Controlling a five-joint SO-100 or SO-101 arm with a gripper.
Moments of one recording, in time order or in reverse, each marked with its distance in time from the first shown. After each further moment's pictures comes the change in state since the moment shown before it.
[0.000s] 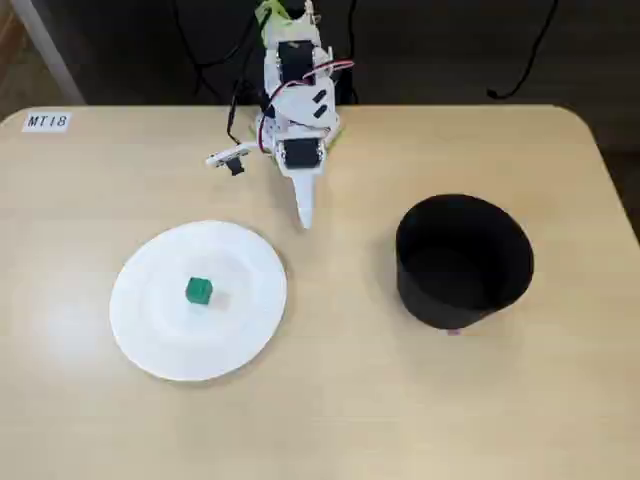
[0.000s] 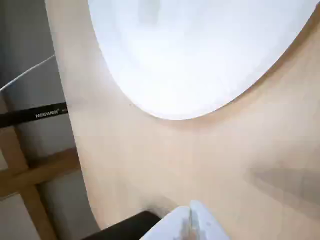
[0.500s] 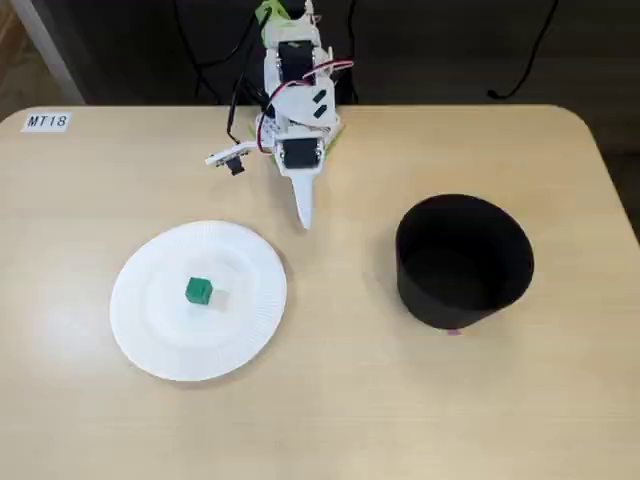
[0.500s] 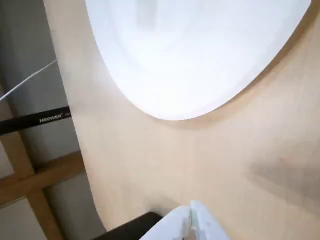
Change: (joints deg) arm 0.1 0.0 -0.4 -0.3 2.1
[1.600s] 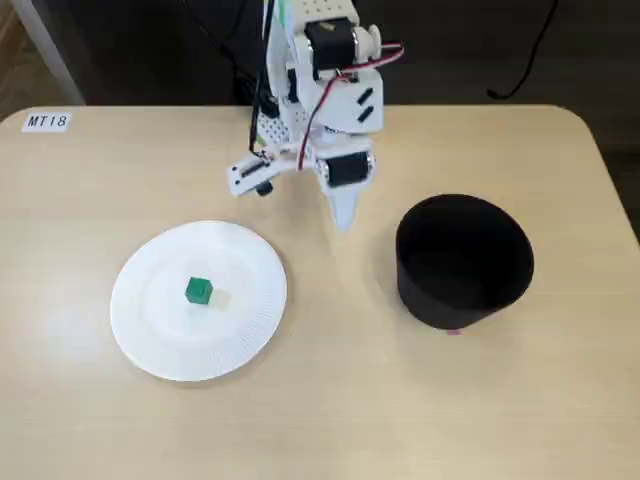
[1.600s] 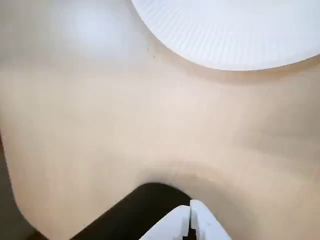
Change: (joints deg) arm -9.9 -79.4 -64.5 8.2 -3.3
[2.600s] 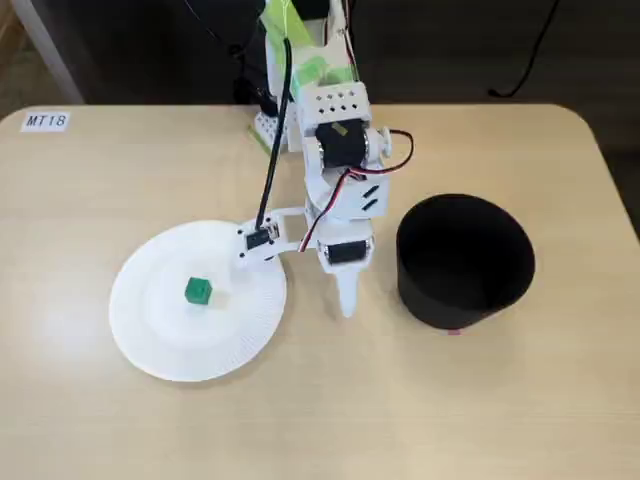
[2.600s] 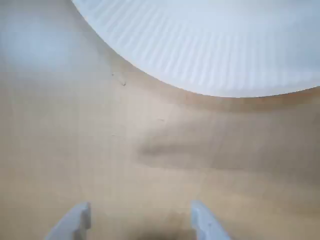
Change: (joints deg) arm 3.0 -25.7 -12.7 -3.3 2.5
